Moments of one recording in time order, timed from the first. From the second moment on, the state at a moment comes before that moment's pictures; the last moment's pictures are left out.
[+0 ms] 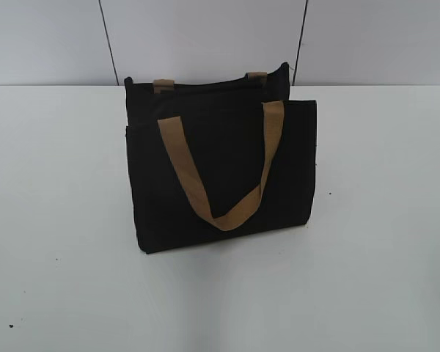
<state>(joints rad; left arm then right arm) -0.09 -0.01 -0.53 0.11 1.07 -0.14 0.00 -0.01 -0.48 0.00 1.10 -0.07</state>
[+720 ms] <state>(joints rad) -0.09 0.24 -0.59 0.02 0.76 -0.07 0.00 -0.01 -0.48 0.00 1.10 -0.07</state>
